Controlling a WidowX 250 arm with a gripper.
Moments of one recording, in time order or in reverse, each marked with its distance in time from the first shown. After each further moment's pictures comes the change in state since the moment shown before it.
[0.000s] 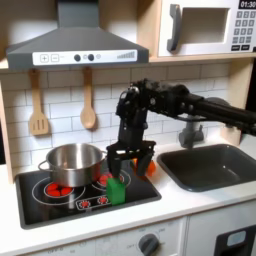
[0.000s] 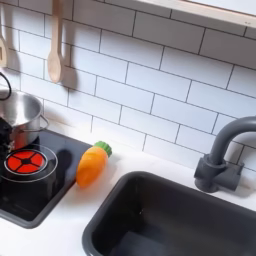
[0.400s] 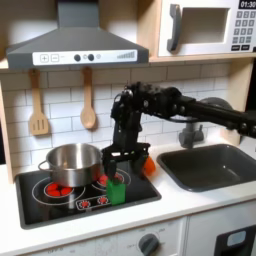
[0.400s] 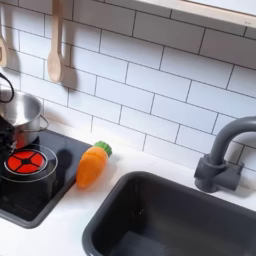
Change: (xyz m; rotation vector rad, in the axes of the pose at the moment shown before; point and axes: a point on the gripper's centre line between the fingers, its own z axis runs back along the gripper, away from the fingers) arm 0.009 0.004 -0.010 0.003 0.017 0.022
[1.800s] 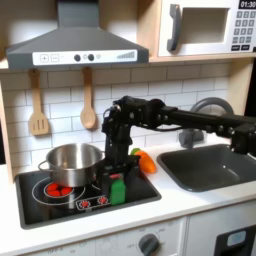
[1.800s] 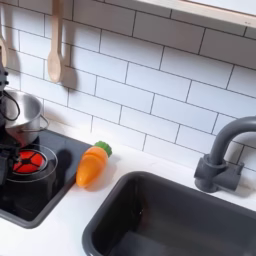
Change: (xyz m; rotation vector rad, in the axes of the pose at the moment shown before) arm 0.011 0.003 -0.036 -0.002 0.070 0.049
